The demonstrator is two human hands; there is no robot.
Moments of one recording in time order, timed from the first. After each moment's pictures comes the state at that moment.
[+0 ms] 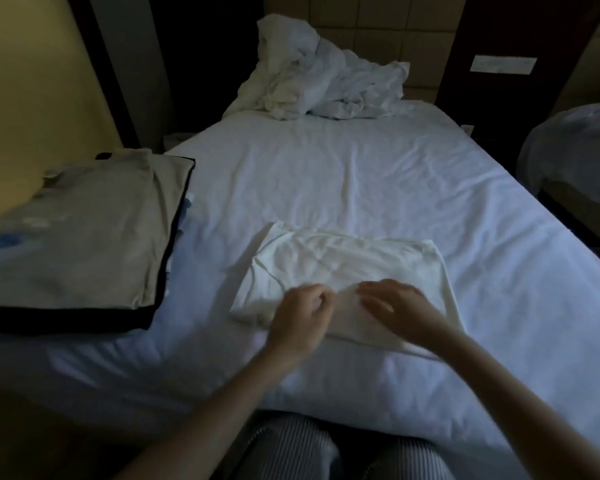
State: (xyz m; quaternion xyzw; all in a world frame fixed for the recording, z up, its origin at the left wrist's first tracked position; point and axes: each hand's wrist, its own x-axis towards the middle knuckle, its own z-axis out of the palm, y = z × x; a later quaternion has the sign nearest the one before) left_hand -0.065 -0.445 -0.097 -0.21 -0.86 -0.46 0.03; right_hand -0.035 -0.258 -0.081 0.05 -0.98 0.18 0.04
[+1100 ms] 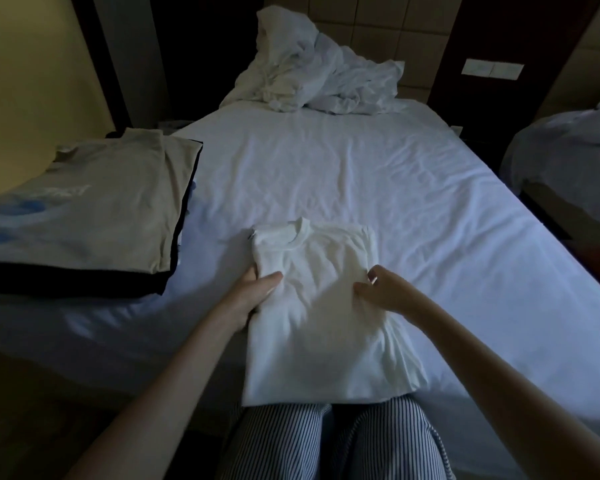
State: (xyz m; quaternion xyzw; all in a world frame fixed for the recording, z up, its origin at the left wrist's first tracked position) left_hand -0.077 -0.506 -0.097 0.05 -0.70 -0.69 -0.17; right_hand -0.034 -0.283 -0.078 -0.19 -0.94 0.28 -0.10
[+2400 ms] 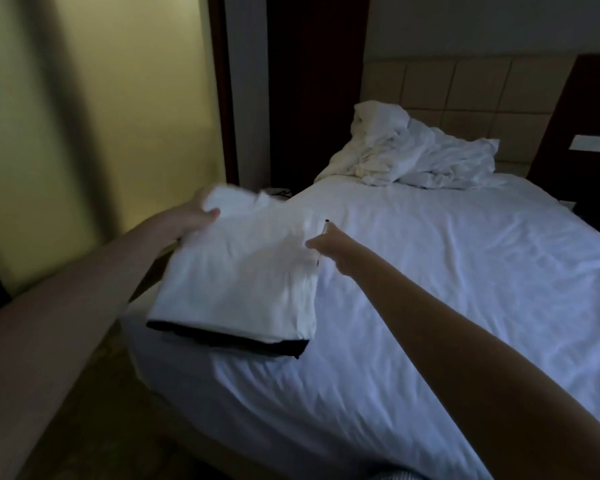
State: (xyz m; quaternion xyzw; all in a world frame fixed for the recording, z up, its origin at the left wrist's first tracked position) left_hand -0.193 -0.798 0.089 0.05 -0.93 -0.37 0.02; right_hand -0.175 -0.550 0.054 0.00 -0.81 0.58 -0.06
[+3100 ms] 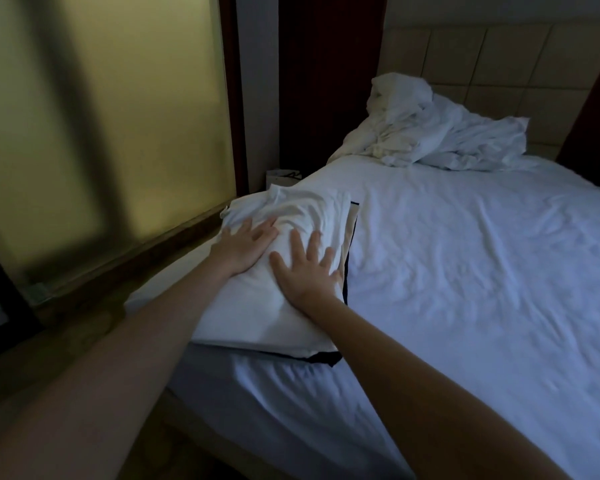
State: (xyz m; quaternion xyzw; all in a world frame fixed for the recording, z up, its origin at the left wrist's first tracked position) left_hand -0.236 -0.779 -0.029 -0.01 -0.98 -0.21 0.00; right_hand -0.176 -0.637 -0.041 0.04 -0.96 0.29 0.03
